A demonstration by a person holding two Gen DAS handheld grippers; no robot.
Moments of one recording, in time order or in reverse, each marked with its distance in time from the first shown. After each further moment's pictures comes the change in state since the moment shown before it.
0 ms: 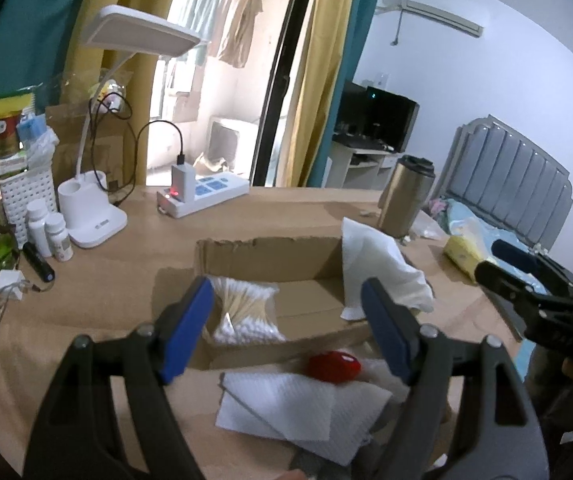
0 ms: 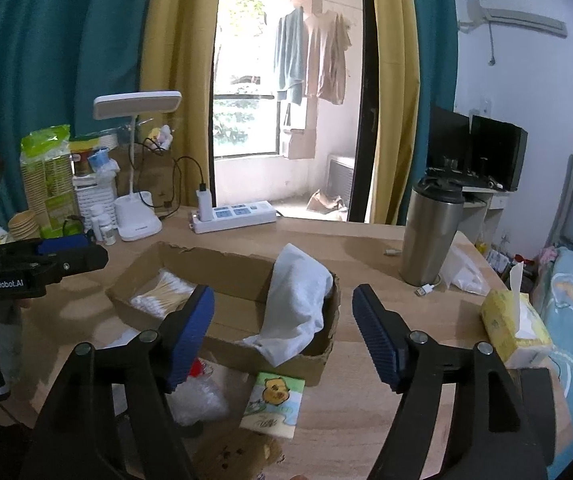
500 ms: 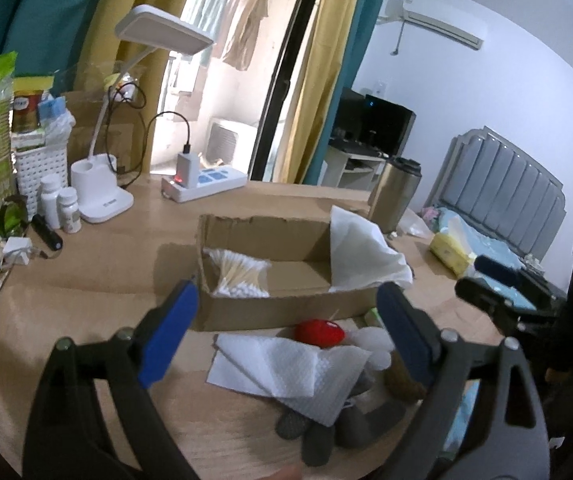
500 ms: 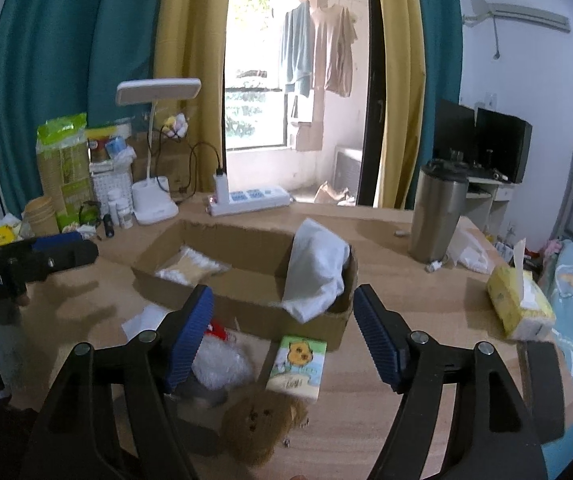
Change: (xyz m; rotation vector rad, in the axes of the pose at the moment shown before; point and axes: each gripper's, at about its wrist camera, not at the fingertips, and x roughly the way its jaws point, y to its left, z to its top) left arm -0.033 0.001 -0.031 -0.046 -0.021 -0.022; right arm -0.016 0.018 -0.024 0.001 0.037 0.022
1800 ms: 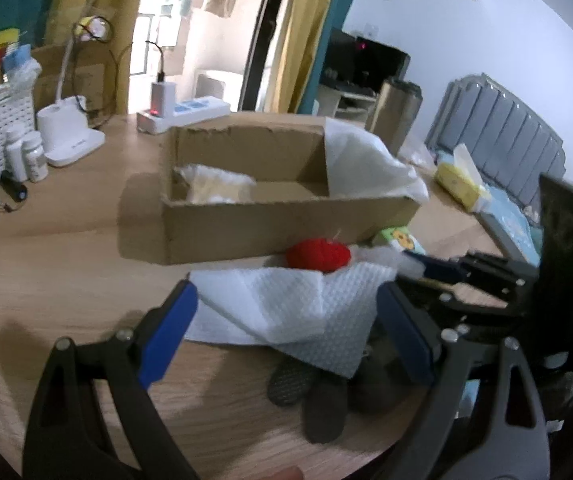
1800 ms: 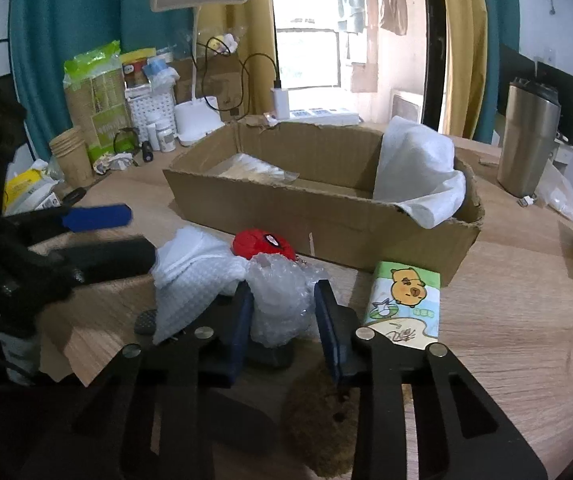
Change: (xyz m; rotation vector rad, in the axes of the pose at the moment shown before) left arm 0.054 -0.015 -0.046 0.069 0.218 -0.008; right arm 0.070 0.033 -0.049 -0.018 0.198 0.204
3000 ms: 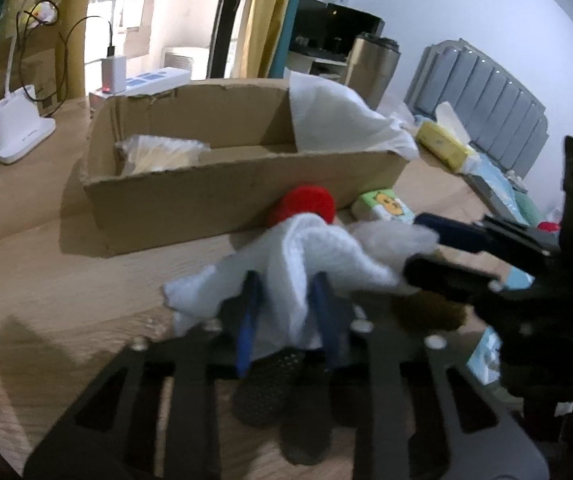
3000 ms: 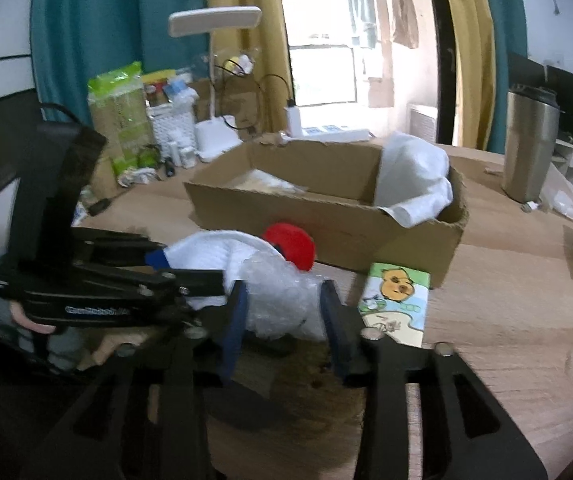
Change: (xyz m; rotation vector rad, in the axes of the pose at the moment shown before) left arm 0.034 -0.015 -0.003 0.067 0.098 -0.098; right arm -0.019 -0.011 -0.008 -0.002 -0.056 0.074
